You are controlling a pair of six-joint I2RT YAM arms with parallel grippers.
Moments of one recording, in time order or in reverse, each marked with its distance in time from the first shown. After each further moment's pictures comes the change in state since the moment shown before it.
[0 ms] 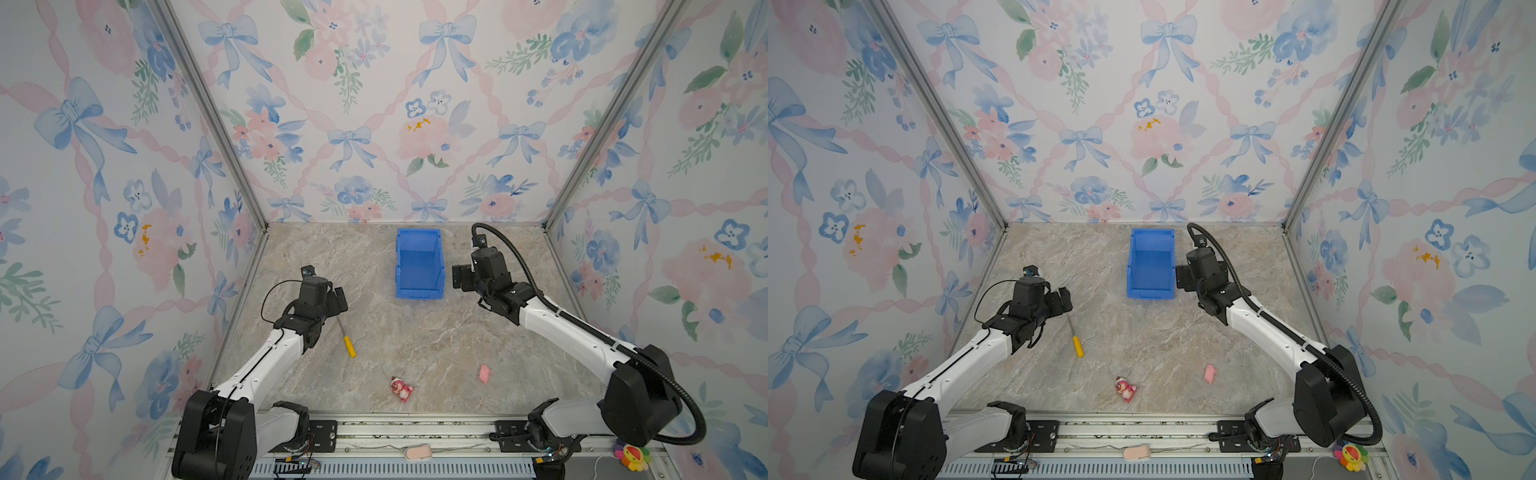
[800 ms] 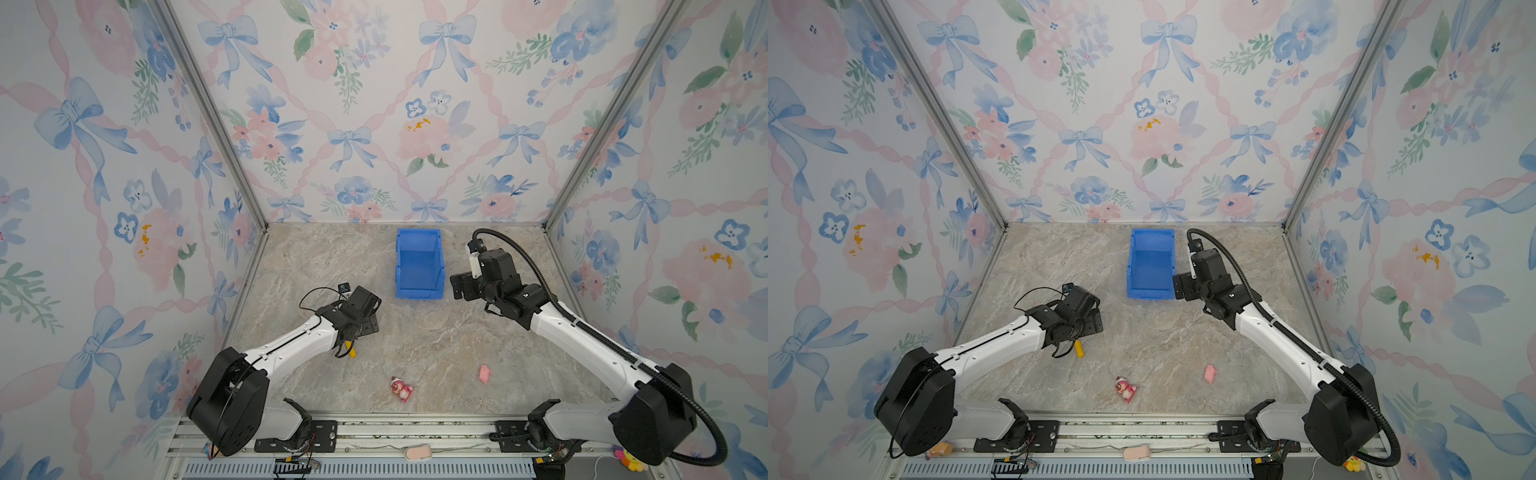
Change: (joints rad) left arm -0.350 0.185 0.135 -0.336 -0.084 -0.360; right arm 0.003 -0.110 -0.009 -0.151 -0.203 -0.066
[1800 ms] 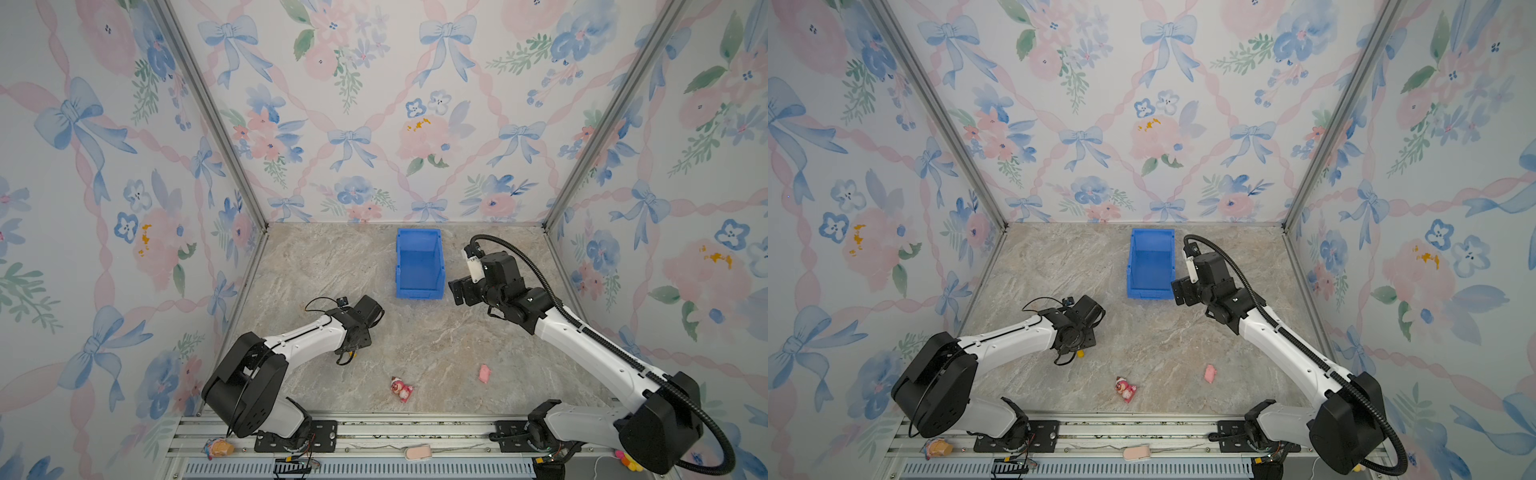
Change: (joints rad) left arm -0.023 0.105 -0.037 -0.058 0.001 -0.100; right arm 0.014 -0.038 -0.021 -0.010 -0.047 -0.083
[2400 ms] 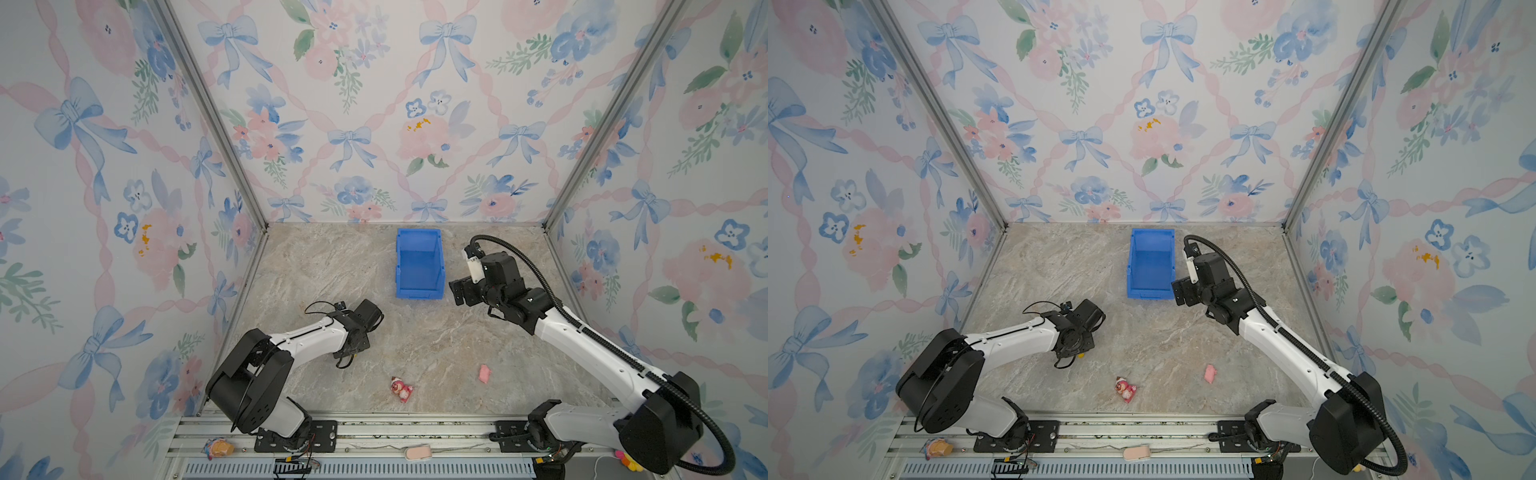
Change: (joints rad) left arm 0.000 0.027 -0.031 0.011 -0.012 -0.036; right arm -0.002 -0.001 -0.004 0.000 0.011 -0.002
